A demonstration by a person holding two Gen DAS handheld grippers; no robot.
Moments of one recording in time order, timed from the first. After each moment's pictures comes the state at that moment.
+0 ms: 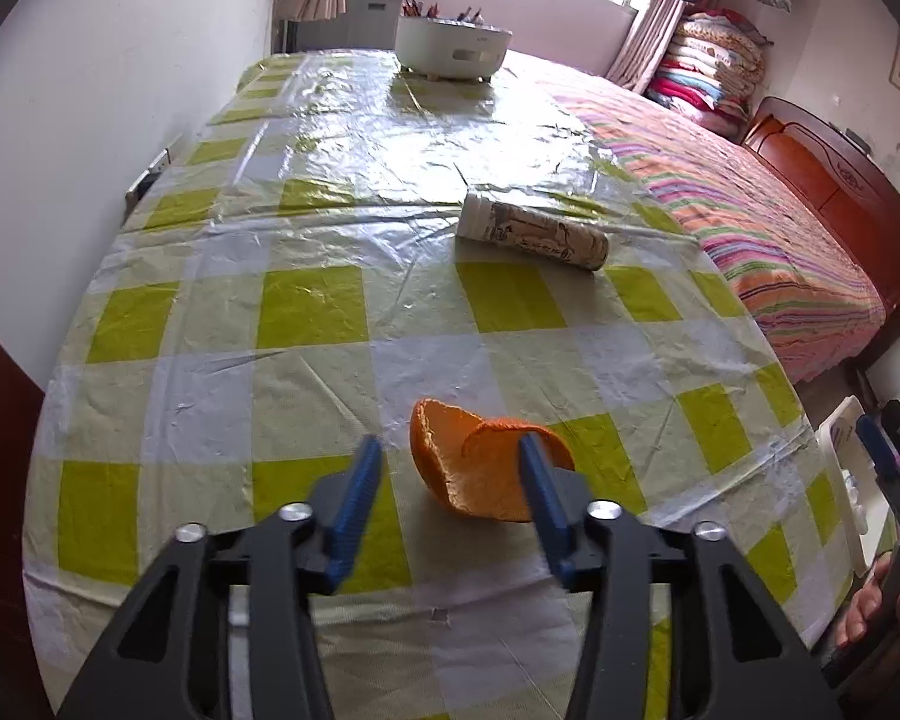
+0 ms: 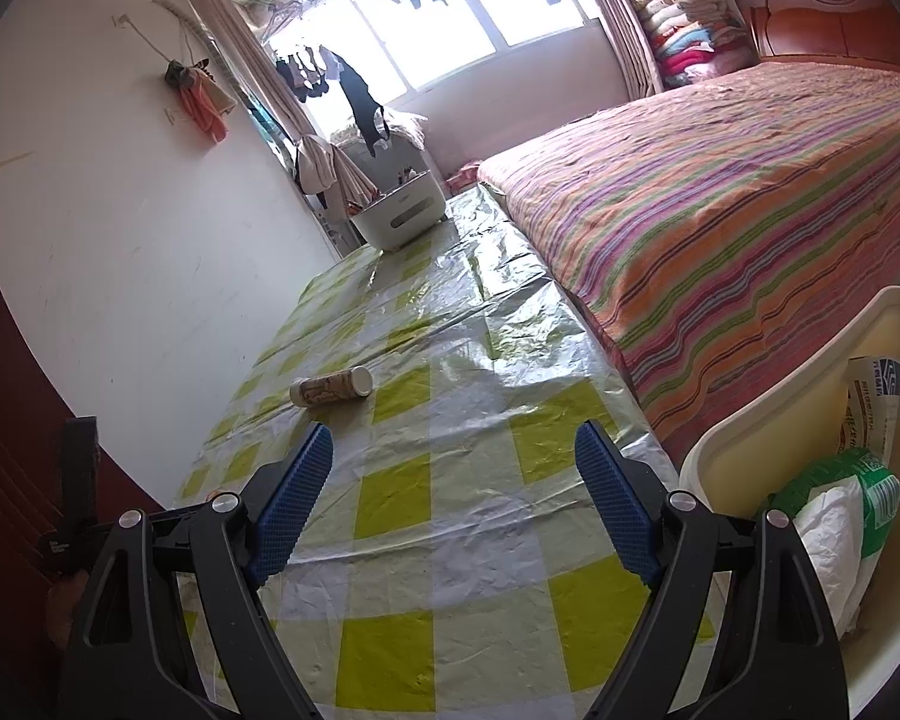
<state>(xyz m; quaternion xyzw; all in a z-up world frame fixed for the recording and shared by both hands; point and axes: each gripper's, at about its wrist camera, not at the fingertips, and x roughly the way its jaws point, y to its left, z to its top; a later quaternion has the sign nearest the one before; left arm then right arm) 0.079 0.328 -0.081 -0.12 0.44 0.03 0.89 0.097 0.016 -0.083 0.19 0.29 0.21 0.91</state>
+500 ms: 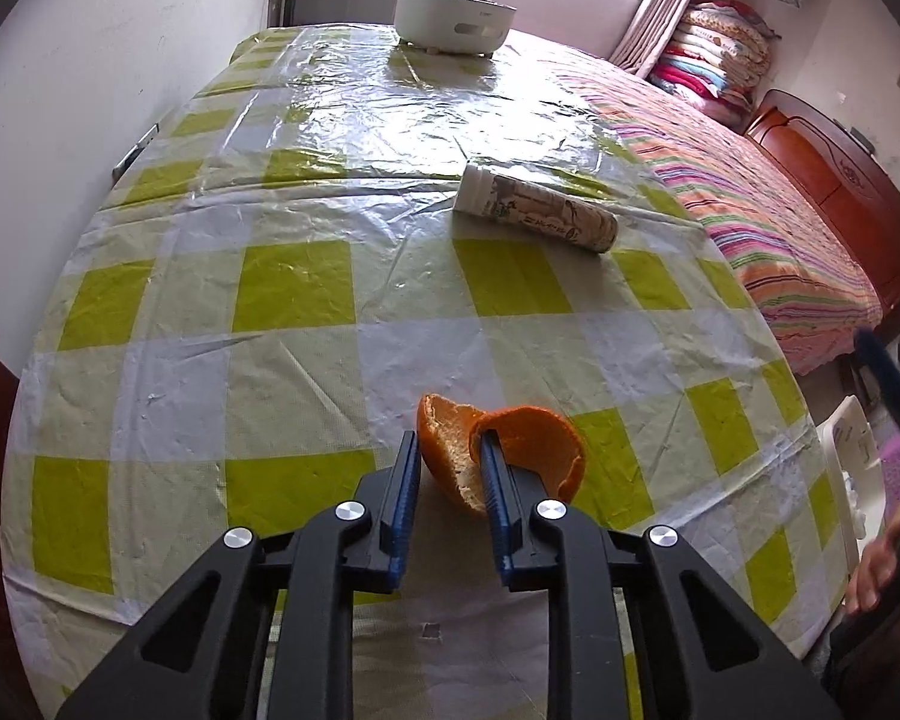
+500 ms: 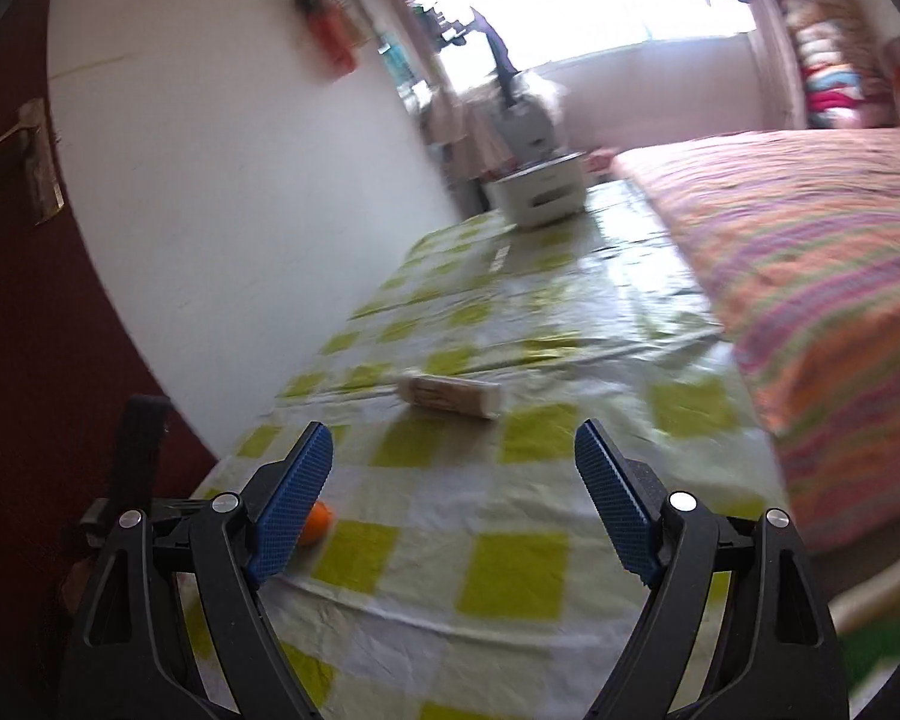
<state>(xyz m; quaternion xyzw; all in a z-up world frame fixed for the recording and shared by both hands) 0.089 0.329 -0.093 -0.13 0.46 0.03 0.88 0.143 0.099 -0.046 0.09 0.28 0.36 0.88</state>
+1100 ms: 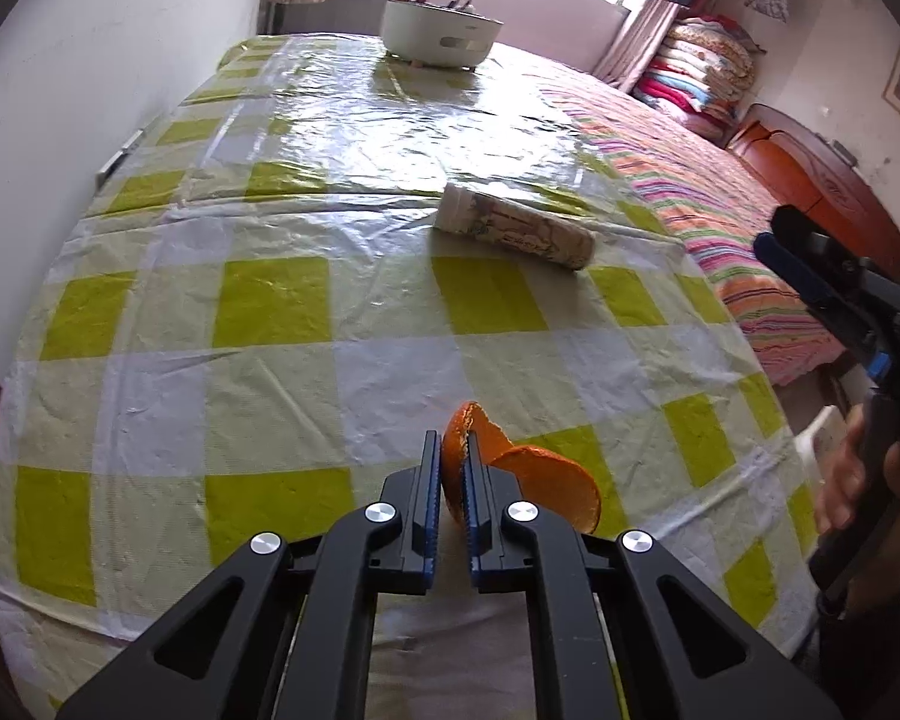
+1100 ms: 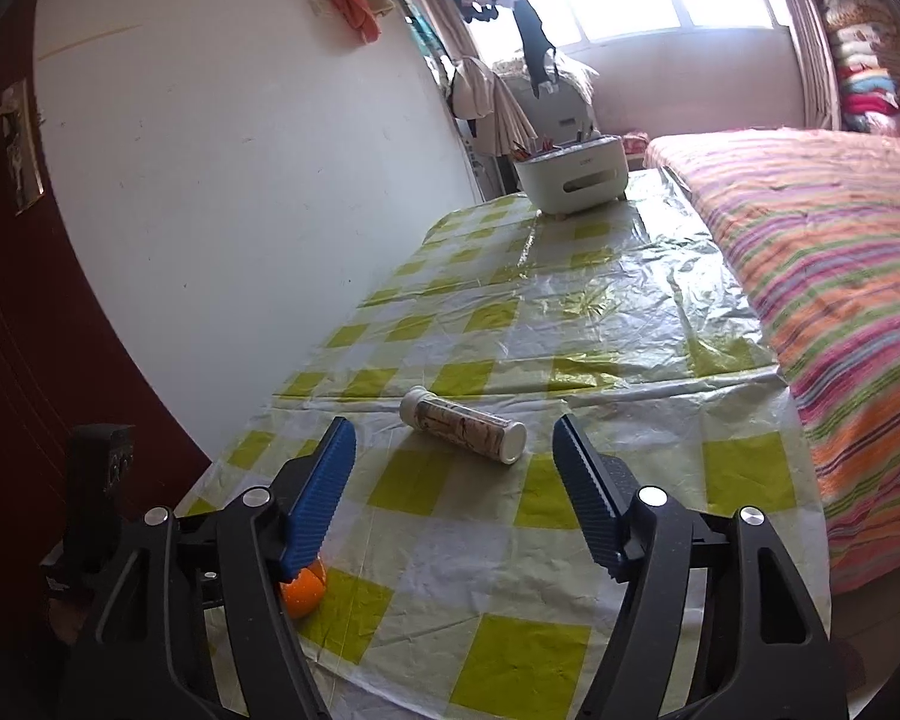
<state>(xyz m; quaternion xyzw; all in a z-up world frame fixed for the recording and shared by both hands) 0.090 0.330 -0.088 -0.15 0.45 -0.01 0.88 0.191 0.144 -0.051 0.07 0.30 0.39 0.87</state>
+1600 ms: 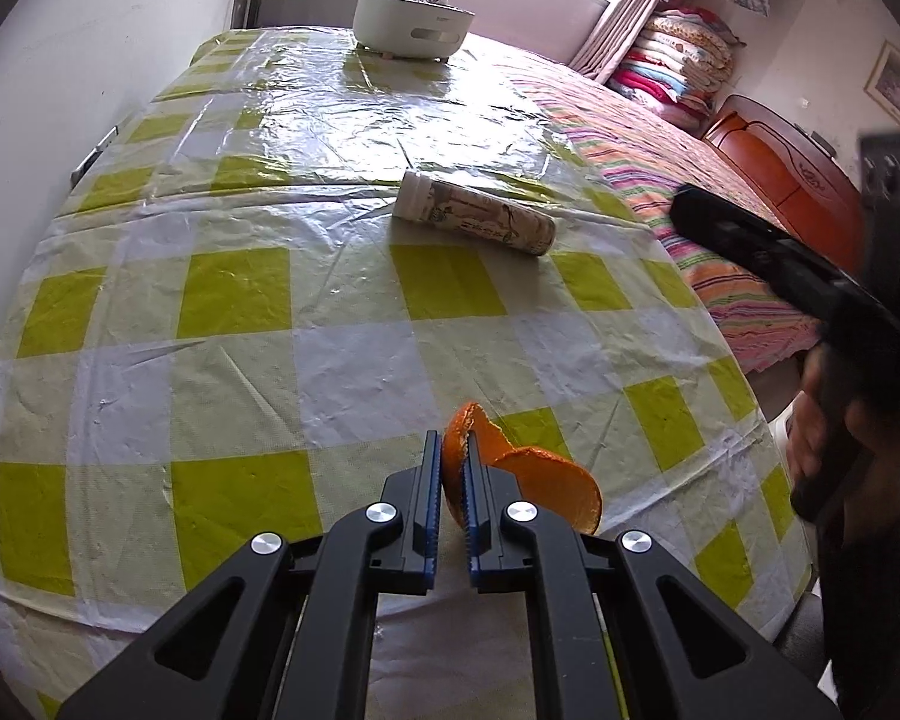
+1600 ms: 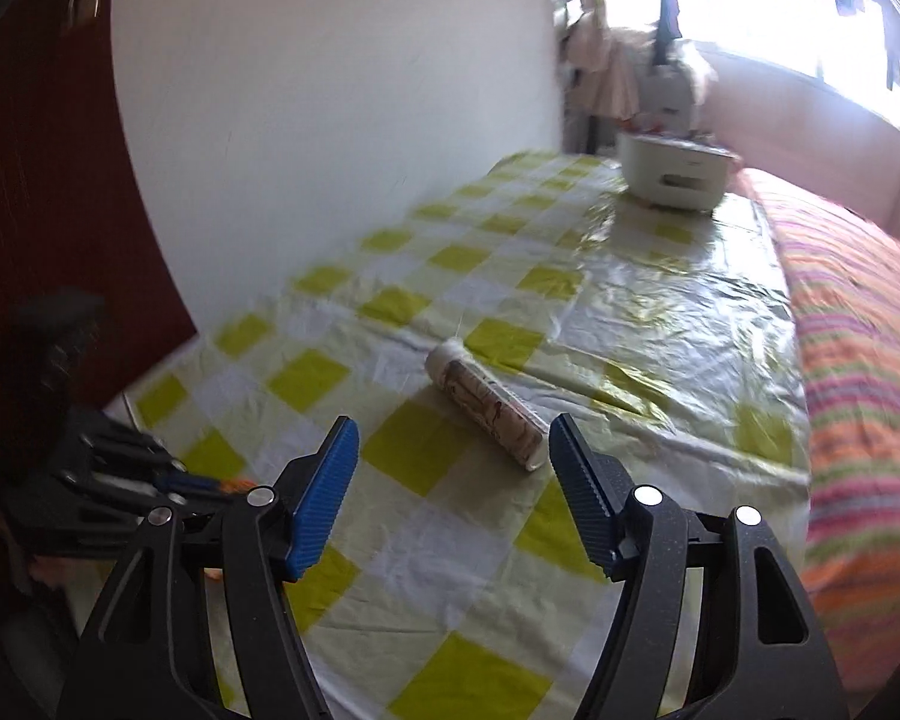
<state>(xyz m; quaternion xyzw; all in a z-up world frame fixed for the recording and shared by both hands) 0.088 0.320 -0.085 -0.15 0.45 -0.03 0.88 0.203 0.208 -0.044 -0.13 0.32 0.45 0.82</state>
